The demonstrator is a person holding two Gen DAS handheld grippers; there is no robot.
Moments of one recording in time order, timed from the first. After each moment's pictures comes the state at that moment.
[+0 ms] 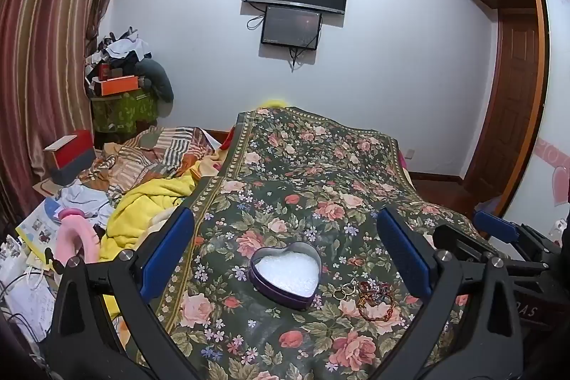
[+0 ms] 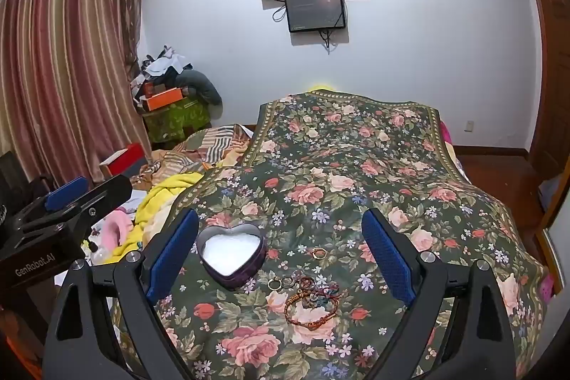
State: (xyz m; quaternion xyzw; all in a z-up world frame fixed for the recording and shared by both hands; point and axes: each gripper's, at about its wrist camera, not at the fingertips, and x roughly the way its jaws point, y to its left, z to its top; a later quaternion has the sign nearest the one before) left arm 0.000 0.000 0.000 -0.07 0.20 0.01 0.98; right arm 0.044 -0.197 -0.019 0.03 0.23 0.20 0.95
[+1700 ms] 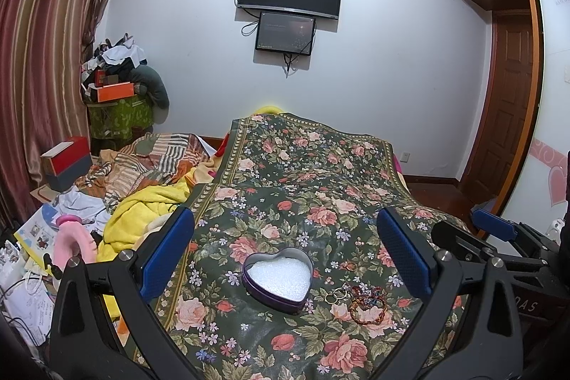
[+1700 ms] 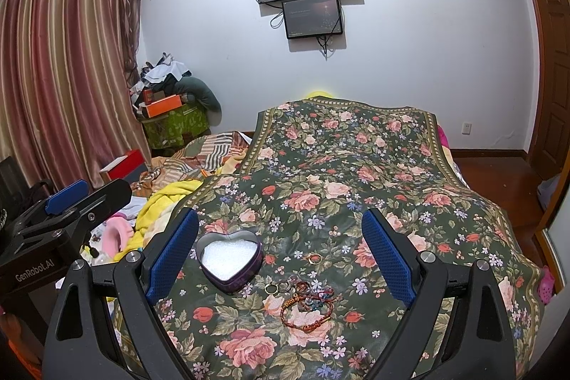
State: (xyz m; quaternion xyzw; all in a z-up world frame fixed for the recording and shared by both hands) left arm -0.002 -0.007 0.008 -0.07 0.18 0.01 0.98; right arm 0.042 -0.204 -0.011 0.03 0.22 0.20 0.95
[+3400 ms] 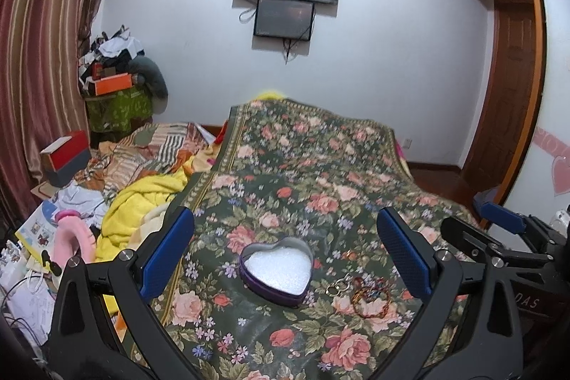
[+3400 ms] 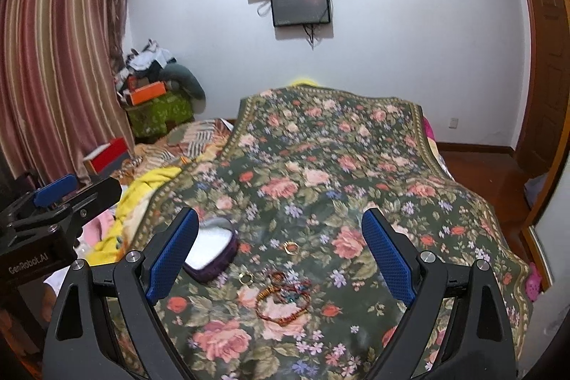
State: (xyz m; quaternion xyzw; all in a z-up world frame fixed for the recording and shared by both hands) left arm 0.013 -0.011 0.001 -0.06 0.22 0.01 0.97; right arm 0.055 -0.213 -0.030 0.01 0.25 0.17 0.95
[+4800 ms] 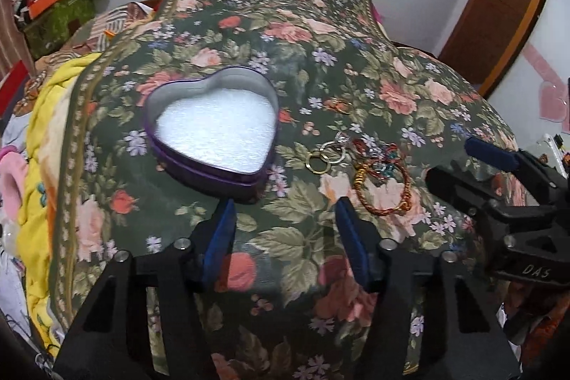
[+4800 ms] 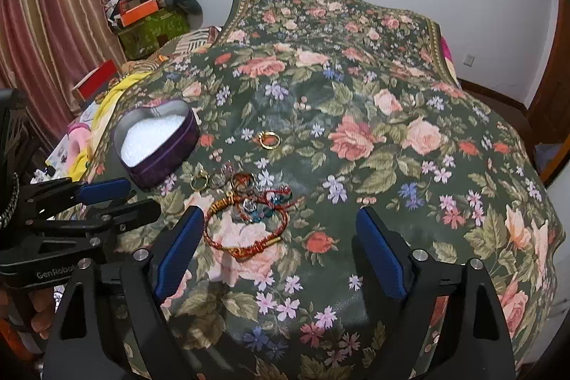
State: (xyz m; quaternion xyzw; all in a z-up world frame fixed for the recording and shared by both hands) left arm 0.082 -0.049 -0.139 -0.04 0.46 -0.10 0.88; right arm 0.092 -0.224 -0.127 -0.02 0.41 0.19 0.89
